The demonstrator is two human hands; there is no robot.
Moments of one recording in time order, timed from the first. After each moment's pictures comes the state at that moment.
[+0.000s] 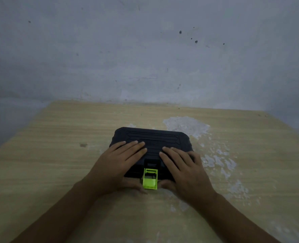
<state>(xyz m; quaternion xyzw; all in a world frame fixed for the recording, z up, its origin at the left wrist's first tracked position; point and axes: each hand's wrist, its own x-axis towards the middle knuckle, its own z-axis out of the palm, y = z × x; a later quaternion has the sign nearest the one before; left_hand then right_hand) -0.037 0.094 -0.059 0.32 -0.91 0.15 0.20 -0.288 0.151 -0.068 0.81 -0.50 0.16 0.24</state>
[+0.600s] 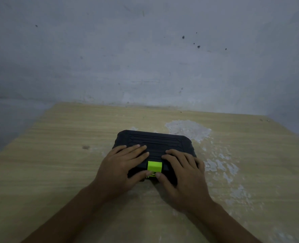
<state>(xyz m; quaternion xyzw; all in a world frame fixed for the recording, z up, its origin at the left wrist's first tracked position) -0.047 0.103 -0.063 0.38 -0.87 0.05 0.32 -0.260 0.162 -0.054 0.74 -0.61 0.27 0.10</state>
